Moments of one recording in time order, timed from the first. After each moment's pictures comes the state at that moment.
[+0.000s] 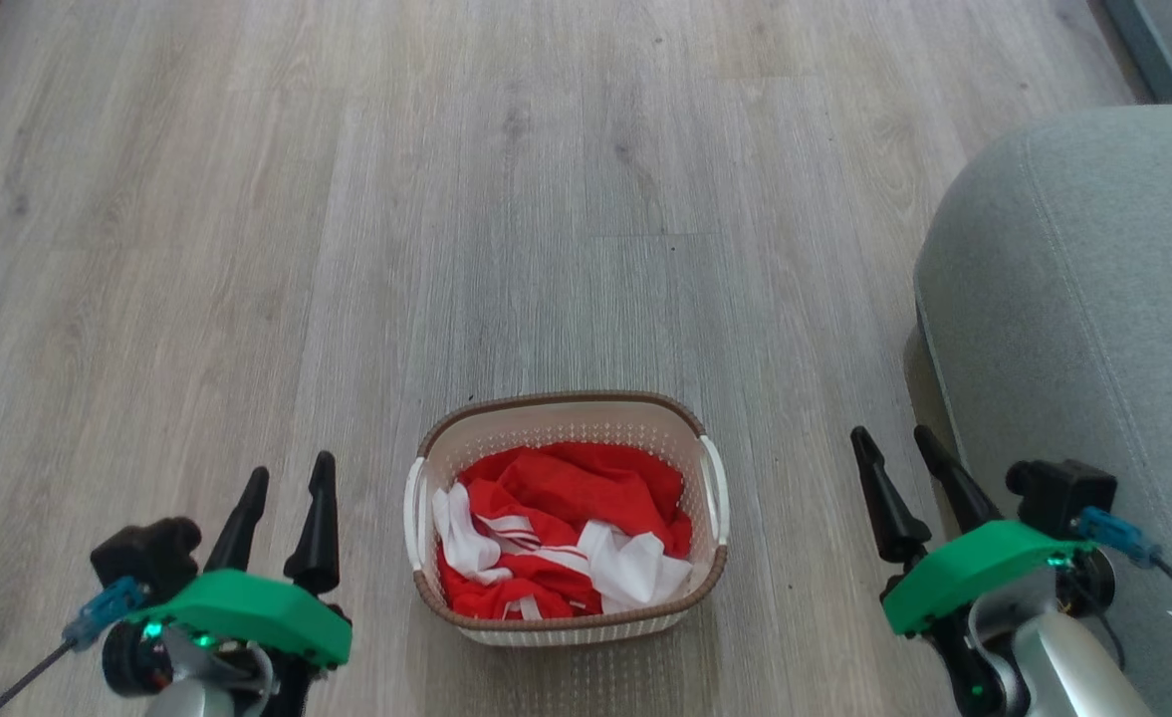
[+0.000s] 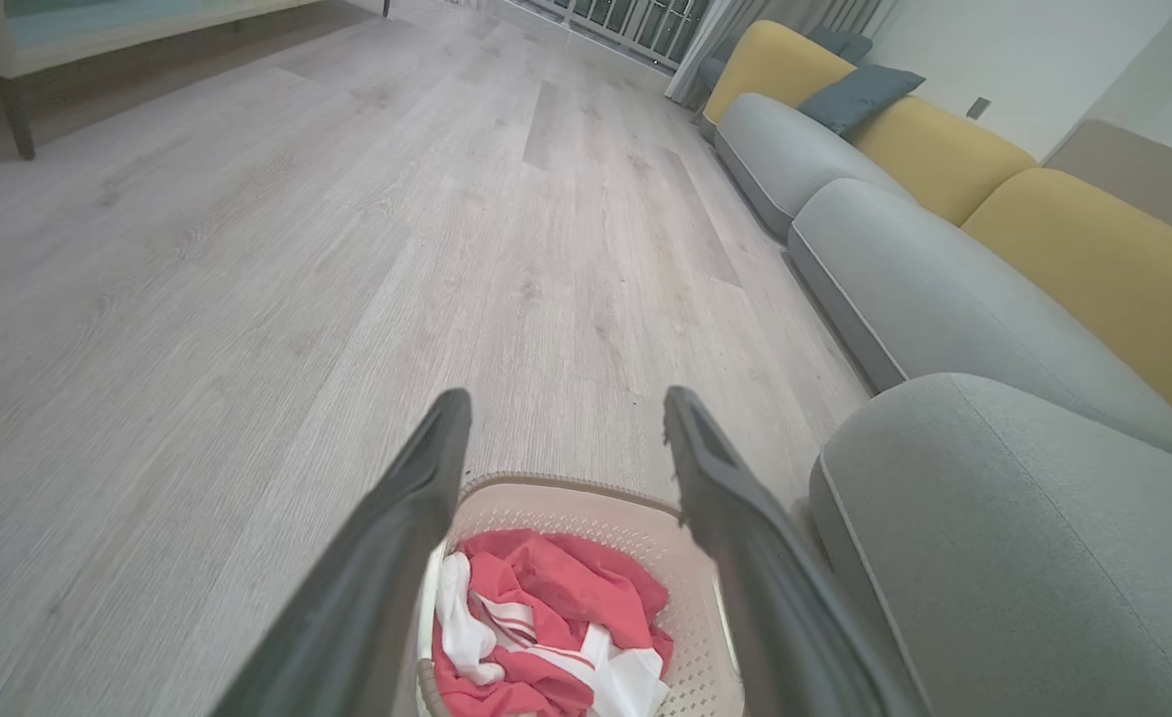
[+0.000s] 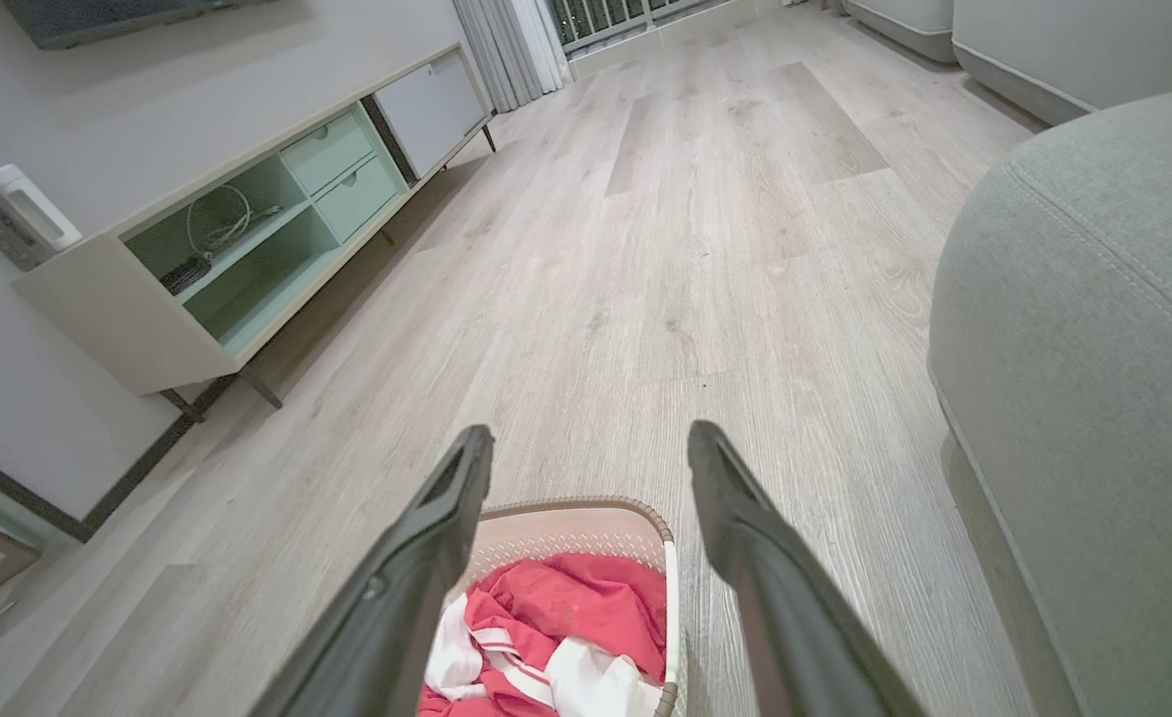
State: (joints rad) left arm -0.03 0.05 -0.03 0.24 -0.48 -0.07 -0.15; right arm -0.12 -0.13 0.15 0.37 0.50 0.13 -0.14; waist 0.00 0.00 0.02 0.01
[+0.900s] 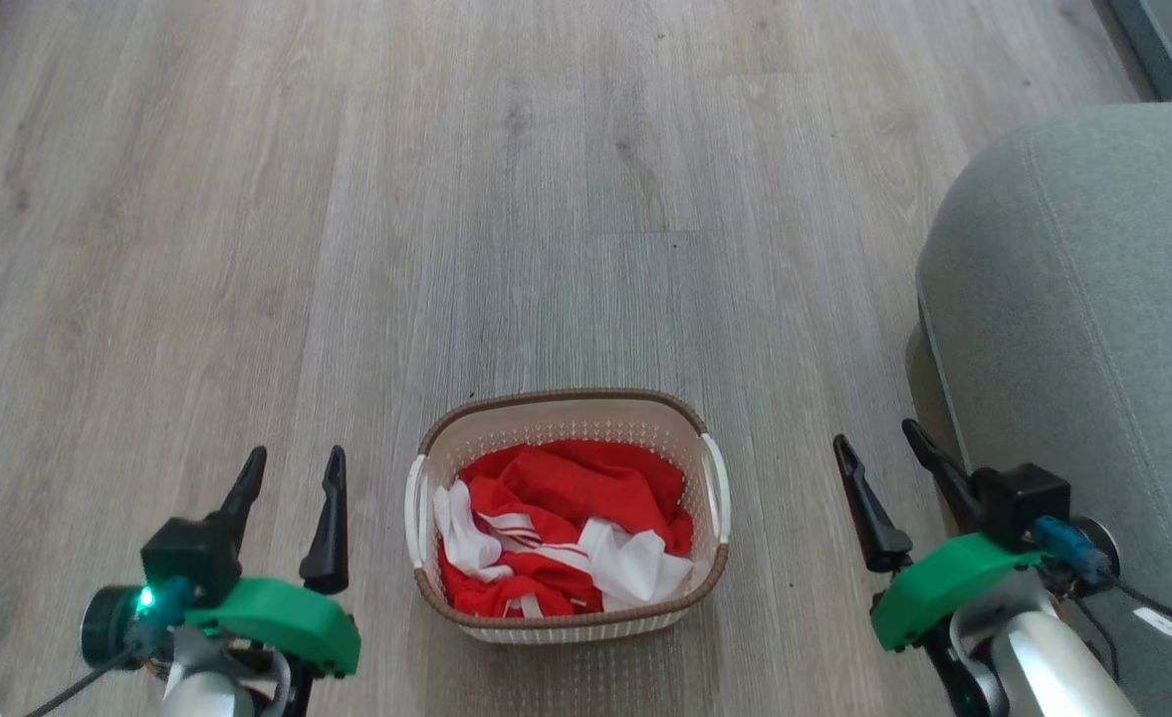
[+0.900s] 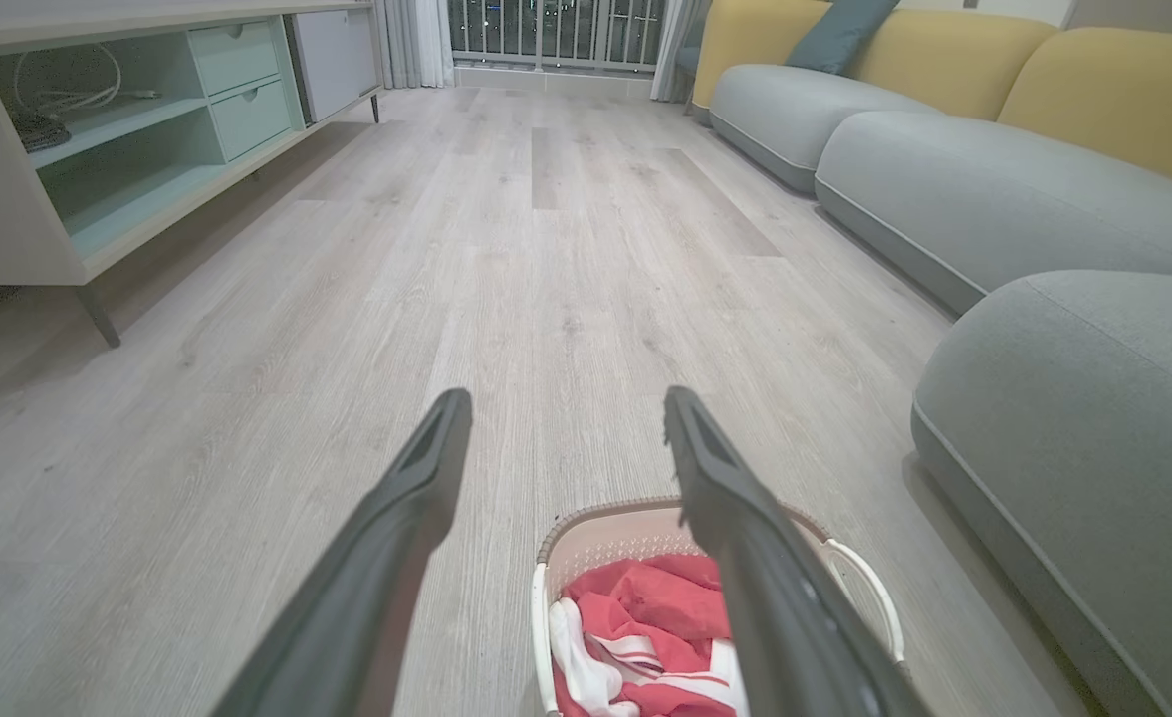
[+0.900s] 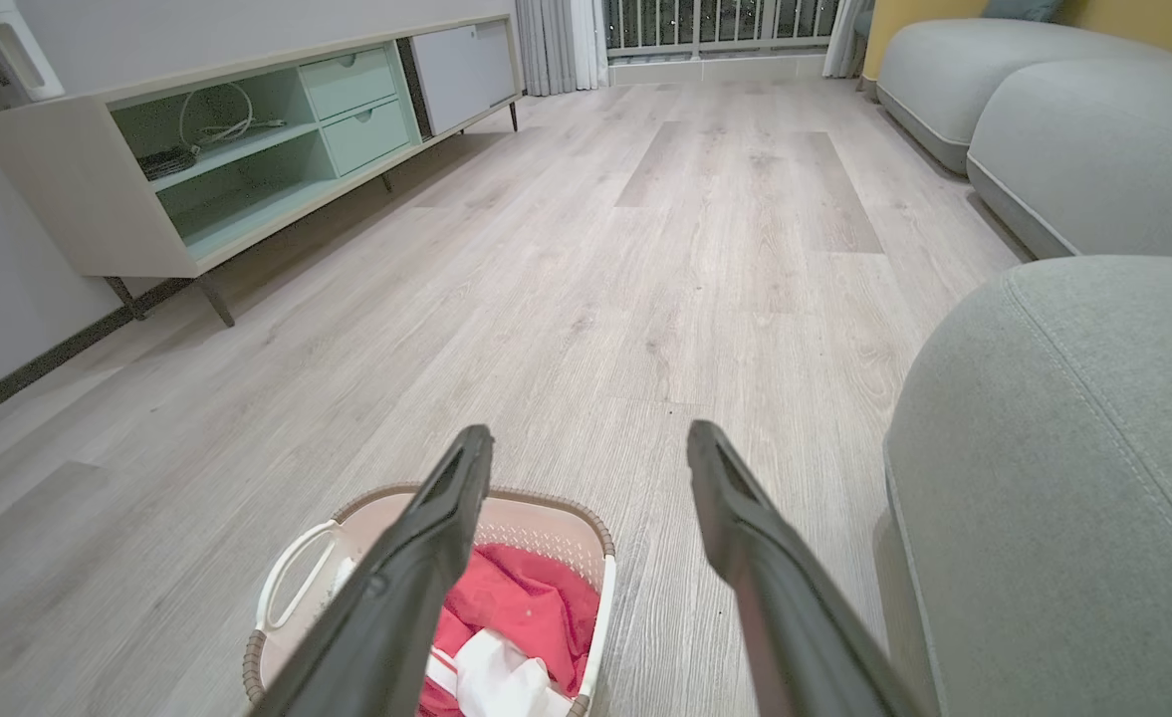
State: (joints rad) left arm -0.03 0.06 -0.03 0.23 -0.17 -0.06 -0.22; right arm -0.13 -0.14 0.17 0.40 0.25 0.13 -0.22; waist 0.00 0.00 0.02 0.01
